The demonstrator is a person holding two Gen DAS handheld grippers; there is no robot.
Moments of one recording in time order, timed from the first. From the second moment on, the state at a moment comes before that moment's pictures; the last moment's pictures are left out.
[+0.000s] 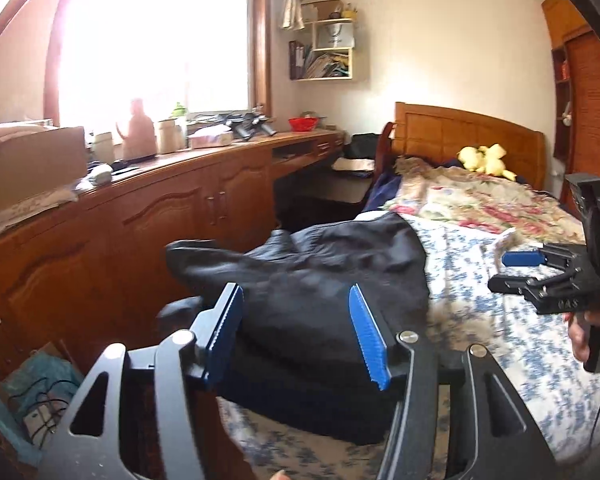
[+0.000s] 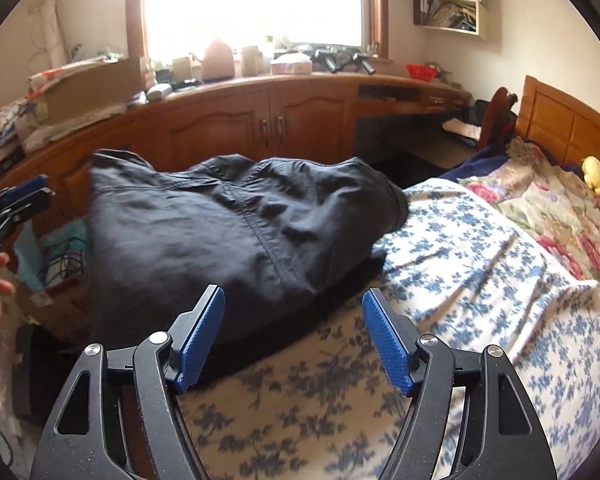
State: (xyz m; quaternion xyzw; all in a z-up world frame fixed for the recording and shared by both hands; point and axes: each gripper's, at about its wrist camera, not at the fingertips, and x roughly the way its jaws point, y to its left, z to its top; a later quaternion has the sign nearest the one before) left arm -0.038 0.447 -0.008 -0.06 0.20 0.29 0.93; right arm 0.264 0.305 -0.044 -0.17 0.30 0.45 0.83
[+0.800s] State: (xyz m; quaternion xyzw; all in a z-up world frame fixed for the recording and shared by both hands) left arm 0.102 0.199 -0.031 -0.04 0.24 0.13 0.96; right arm 0.224 0.011 -0.039 -0.10 0.27 0.33 0.90
